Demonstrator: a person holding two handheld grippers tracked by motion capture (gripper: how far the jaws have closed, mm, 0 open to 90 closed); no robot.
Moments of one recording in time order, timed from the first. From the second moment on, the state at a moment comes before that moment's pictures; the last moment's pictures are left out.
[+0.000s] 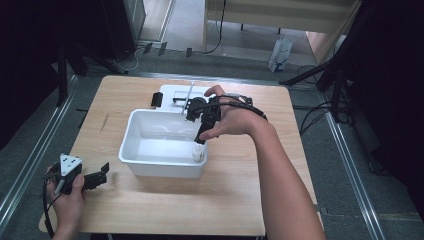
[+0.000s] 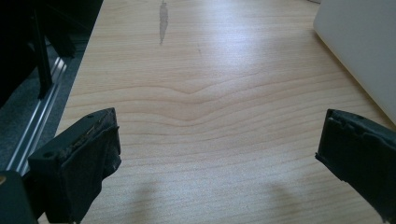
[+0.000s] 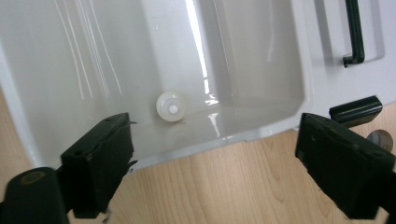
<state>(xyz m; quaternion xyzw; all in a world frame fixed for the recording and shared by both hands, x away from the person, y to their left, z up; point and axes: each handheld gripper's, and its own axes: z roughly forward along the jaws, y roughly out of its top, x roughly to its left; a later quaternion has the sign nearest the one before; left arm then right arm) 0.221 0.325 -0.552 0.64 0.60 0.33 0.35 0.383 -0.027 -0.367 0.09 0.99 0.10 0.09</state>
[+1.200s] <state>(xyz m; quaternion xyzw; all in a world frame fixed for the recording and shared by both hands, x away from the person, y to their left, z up) 0.221 0.324 -0.552 0.64 0.60 0.33 0.35 0.361 -0.138 -0.396 0.15 0.97 0.10 0.13</state>
